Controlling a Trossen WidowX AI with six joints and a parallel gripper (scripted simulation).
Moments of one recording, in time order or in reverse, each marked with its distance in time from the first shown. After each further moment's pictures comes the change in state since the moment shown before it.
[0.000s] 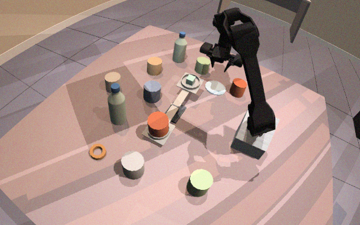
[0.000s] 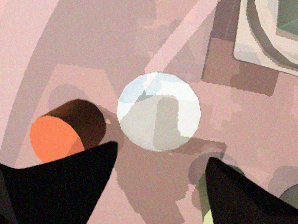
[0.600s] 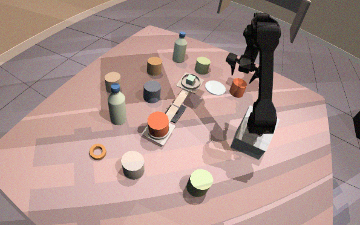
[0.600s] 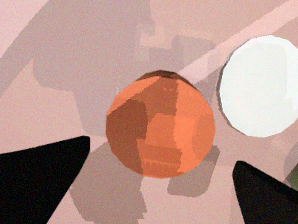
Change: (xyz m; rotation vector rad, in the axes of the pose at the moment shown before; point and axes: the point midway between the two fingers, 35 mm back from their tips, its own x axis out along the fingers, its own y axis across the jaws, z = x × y) arm 0.046 0.111 -0.059 0.032 -0.048 -0.024
